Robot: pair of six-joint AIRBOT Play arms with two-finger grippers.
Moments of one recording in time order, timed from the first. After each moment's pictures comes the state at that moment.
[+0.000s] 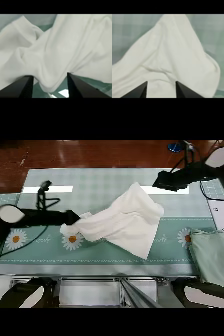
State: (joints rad) left arm -0.08 -0.93 0.75 0.93 -0.98 -1.32; right arm 0.03 -1.37 1.43 -1.15 1.22 1.55
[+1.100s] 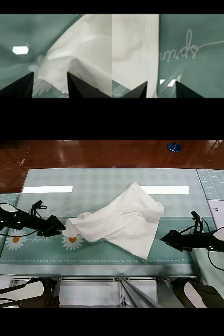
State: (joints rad) left arm 0.30 -1.40 0.79 0.90 -1.26 -1.25; right arm -0.26 -0.82 0.44 -0.97 1.15 1.47
